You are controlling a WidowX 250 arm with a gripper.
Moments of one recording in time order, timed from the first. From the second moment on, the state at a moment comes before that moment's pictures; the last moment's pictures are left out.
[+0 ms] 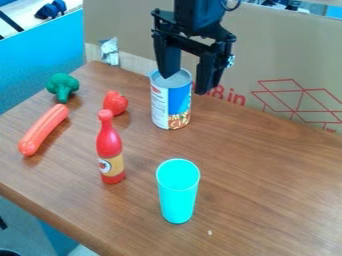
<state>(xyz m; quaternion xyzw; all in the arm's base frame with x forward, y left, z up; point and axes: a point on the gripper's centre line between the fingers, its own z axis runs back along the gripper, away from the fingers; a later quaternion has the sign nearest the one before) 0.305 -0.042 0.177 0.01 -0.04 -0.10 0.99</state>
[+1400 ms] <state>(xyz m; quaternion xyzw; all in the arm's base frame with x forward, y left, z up) 0.403 0.019 0.135 0.01 -0.02 -0.06 1.00</state>
